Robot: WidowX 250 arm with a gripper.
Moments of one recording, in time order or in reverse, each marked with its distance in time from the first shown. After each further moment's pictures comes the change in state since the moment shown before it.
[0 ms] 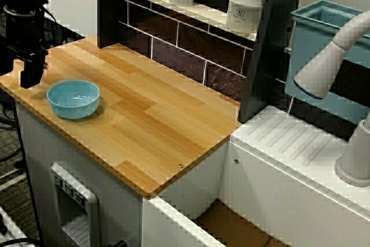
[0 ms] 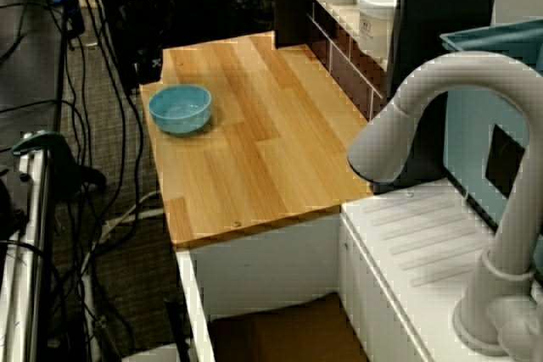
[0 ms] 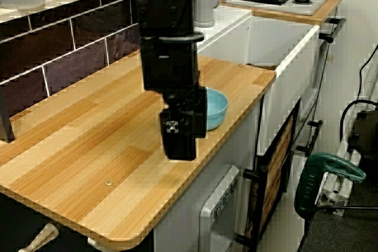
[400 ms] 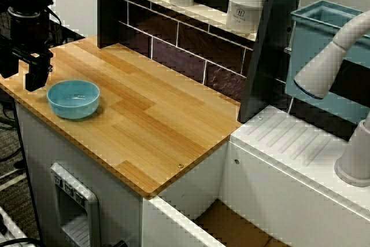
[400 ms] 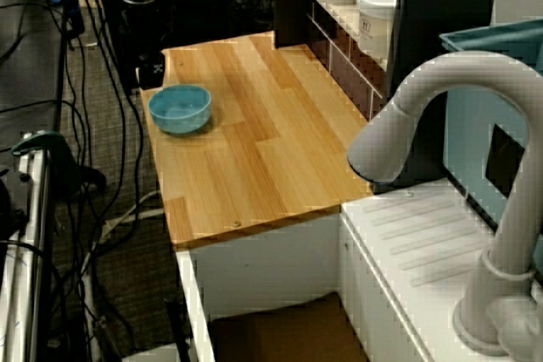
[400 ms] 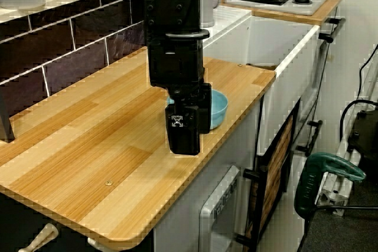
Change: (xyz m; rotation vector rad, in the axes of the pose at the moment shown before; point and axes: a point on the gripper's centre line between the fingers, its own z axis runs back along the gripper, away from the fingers) arm 0.000 -0.013 -0.001 0.003 -0.002 -0.013
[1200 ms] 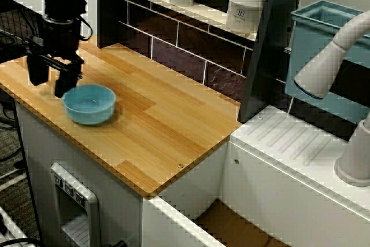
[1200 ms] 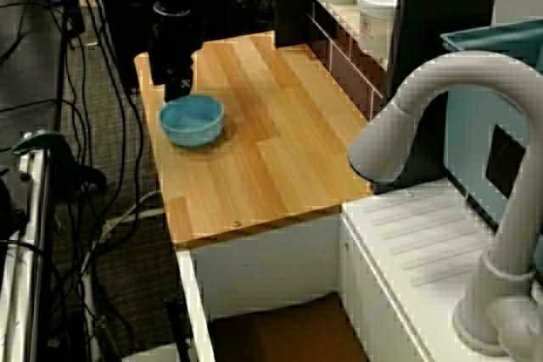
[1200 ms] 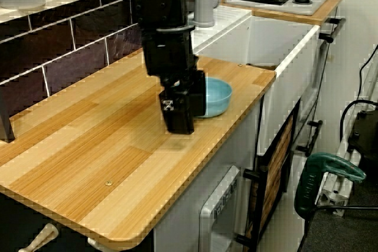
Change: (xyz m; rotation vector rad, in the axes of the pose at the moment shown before) arm 0.015 -0.053 0.001 -0.065 0.076 -0.095
